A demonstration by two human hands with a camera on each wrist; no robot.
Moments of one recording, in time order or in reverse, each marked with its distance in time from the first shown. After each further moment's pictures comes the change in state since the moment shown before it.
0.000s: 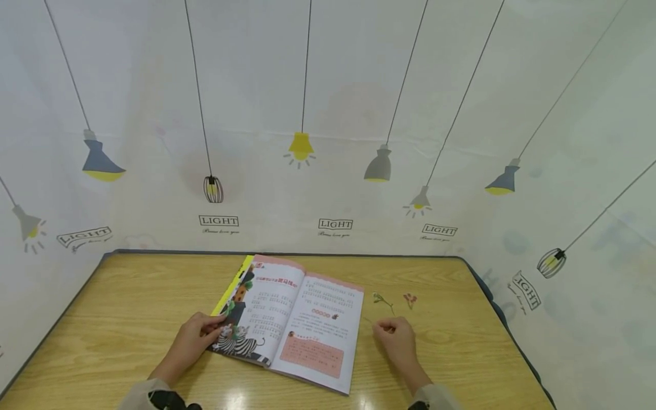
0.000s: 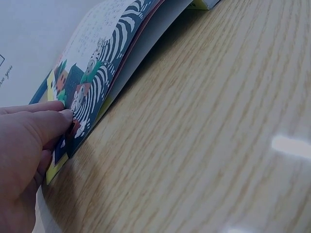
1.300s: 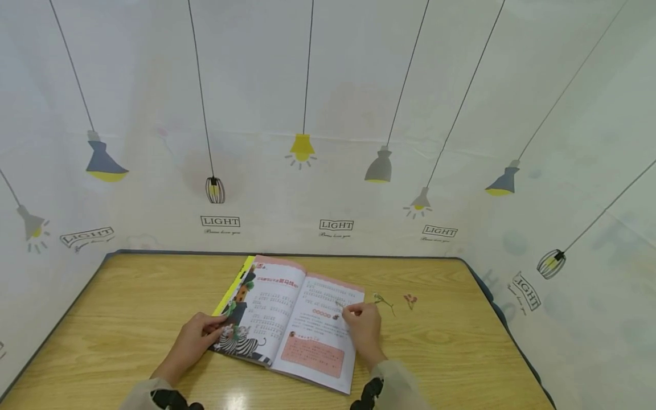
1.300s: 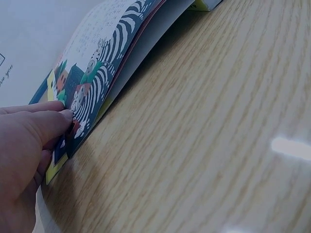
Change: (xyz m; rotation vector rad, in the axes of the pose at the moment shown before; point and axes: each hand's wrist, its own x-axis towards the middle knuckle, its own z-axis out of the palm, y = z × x) left_hand 0.002 -0.003 0.001 -0.034 -0.019 -0.010; right_hand 0.007 -0.053 0.058 0.066 0.070 0.042
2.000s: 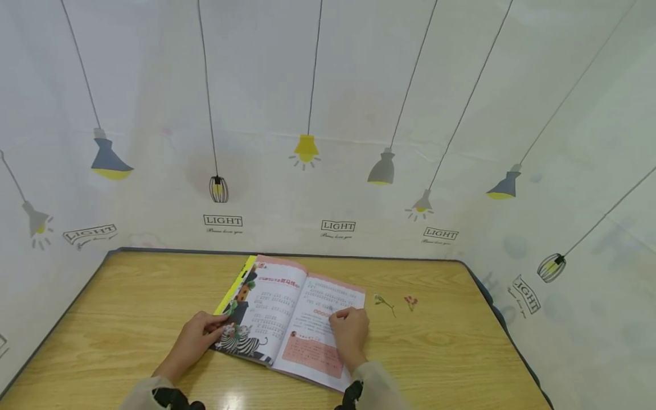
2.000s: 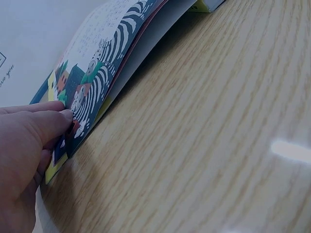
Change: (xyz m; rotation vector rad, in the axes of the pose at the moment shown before) left_hand 0.002 -0.001 0.001 -0.005 -0.007 -0.017; right_hand -0.017 -0.013 0.029 -0.145 0.081 0.024
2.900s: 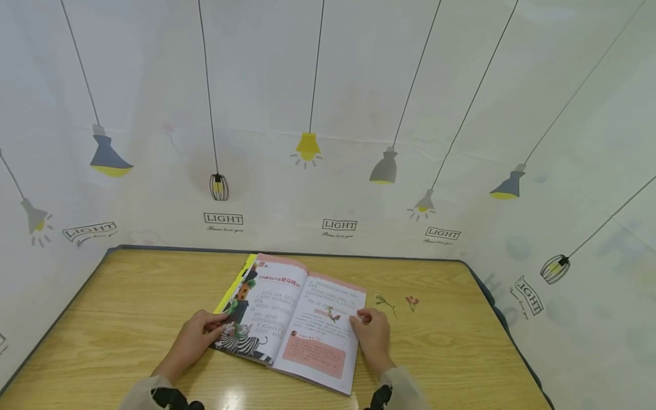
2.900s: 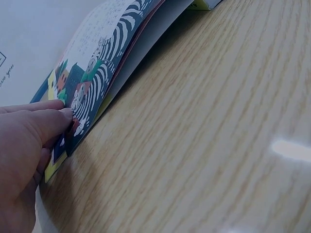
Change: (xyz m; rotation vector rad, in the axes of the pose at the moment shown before) left_hand -0.002 0.001 -0.001 -0.001 0.015 0.018; right_hand 0.020 0.044 -0.027 0.065 -0.076 -0.048
